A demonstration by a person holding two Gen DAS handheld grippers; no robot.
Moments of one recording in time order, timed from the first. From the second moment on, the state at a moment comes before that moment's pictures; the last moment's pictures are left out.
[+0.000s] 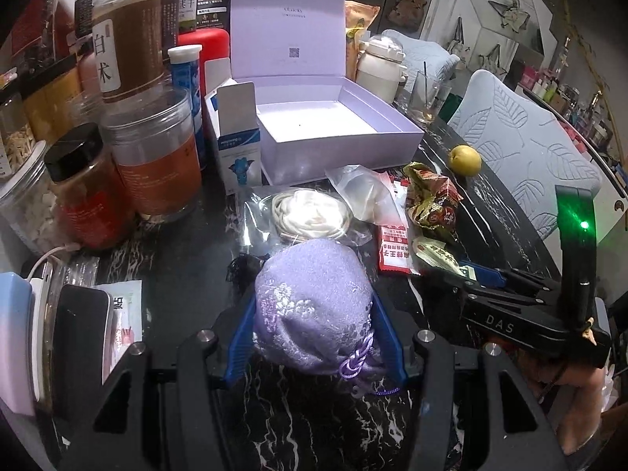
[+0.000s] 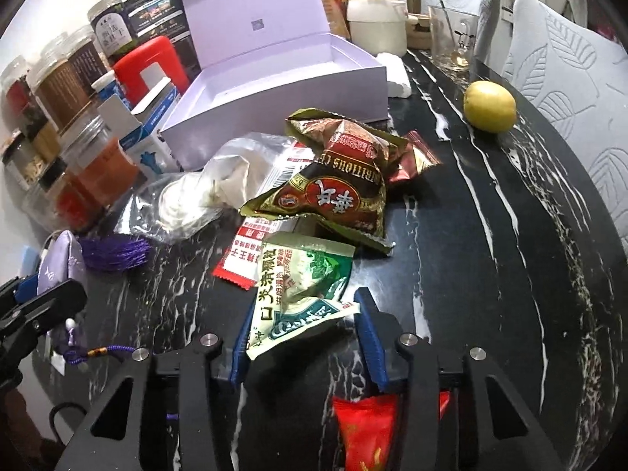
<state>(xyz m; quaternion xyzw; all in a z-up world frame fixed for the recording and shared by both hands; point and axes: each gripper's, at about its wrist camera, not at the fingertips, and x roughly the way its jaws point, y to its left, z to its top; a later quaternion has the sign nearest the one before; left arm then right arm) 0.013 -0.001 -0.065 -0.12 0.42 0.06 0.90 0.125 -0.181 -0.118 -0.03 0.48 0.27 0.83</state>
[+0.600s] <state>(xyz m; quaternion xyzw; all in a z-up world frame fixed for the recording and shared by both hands) -0.012 -0.025 -0.024 -0.11 0.36 0.06 0.92 0.080 -0.219 -0.074 -0.01 0.44 0.28 0.85</state>
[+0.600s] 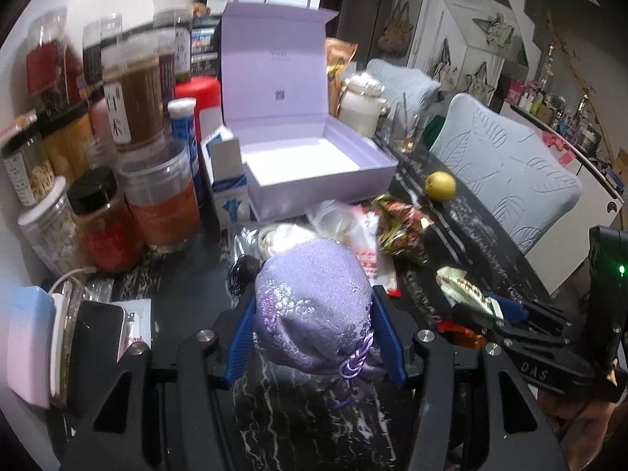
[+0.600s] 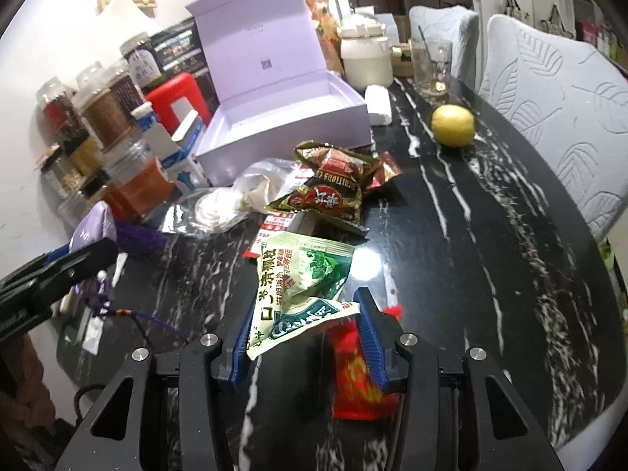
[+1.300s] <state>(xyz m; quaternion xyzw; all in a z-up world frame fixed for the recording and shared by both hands) -0.006 -0.052 0.039 -0.07 0.28 0.04 0.96 0.053 -0.234 -0.002 -0.03 0.35 0.32 0.88</state>
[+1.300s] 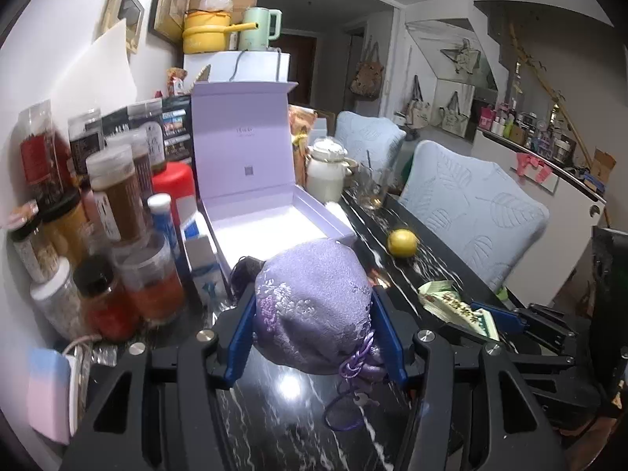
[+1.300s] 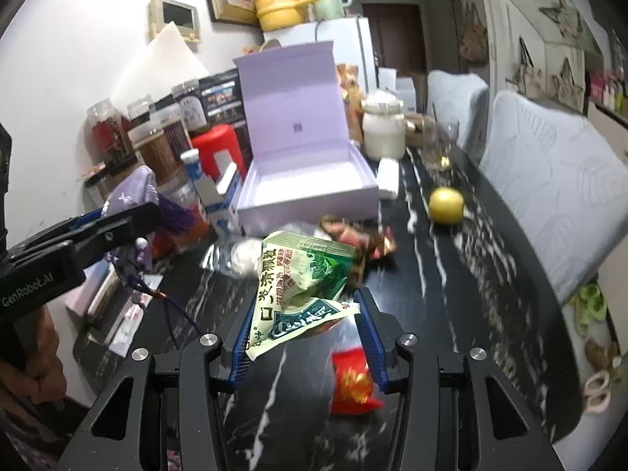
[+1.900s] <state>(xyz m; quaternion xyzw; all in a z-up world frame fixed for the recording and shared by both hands) 0.103 -0.052 0.057 -0.05 0.27 0.04 0.96 0.148 -0.208 0.023 -0.05 0.32 0.33 0.89</state>
